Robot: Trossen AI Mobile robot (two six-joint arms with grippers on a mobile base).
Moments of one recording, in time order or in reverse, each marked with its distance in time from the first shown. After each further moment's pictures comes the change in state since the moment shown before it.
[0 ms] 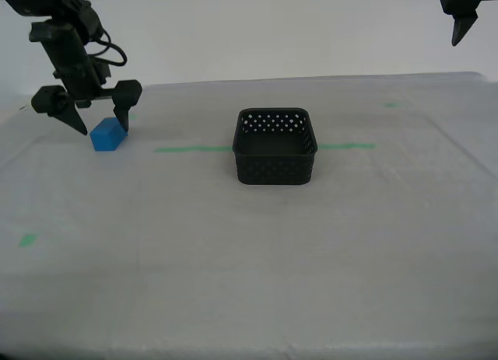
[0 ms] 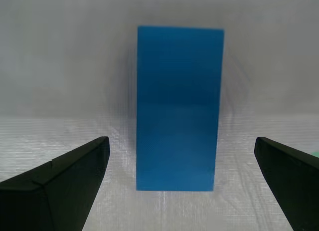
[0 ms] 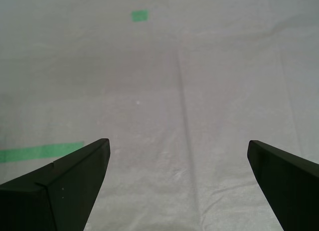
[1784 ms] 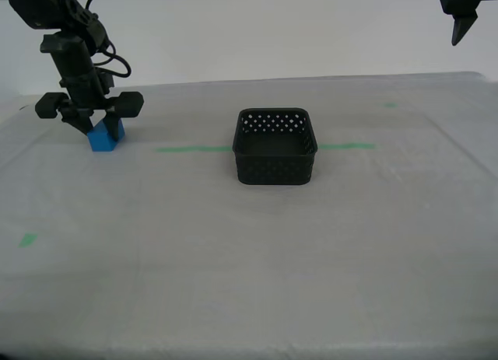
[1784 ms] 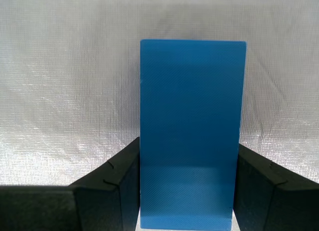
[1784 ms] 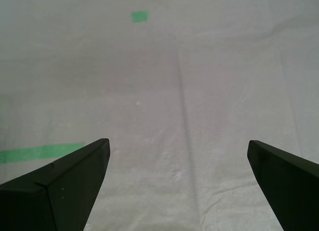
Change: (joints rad) arm 0 -0.001 0.000 0.000 0.002 0.000 0.000; arm 1 -0.002 0.077 0.047 0.010 -0.063 0.013
